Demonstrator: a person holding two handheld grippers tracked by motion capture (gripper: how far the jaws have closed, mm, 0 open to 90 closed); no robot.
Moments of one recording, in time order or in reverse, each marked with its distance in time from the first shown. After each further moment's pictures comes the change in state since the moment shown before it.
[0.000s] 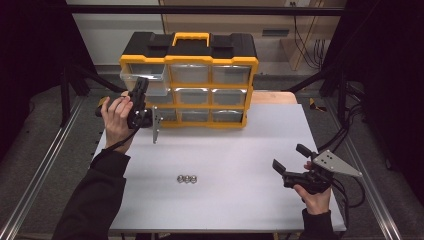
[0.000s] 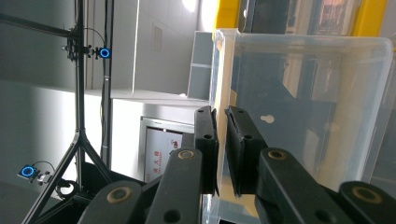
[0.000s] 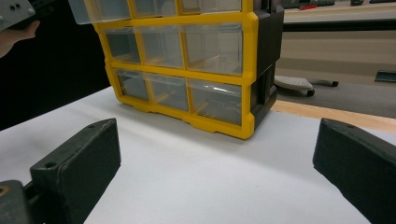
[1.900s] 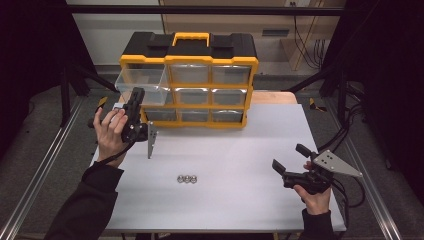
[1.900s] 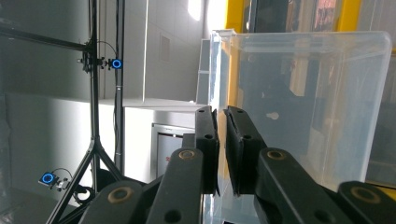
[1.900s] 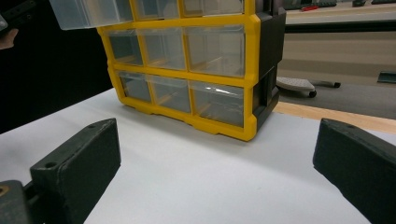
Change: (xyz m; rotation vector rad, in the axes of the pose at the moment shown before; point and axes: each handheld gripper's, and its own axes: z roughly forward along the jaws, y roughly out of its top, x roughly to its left) left arm 0.005 -0.002 -0.037 -0.032 0.029 0.038; right arm 0.001 0.001 0.000 -0.006 0.011 0.003
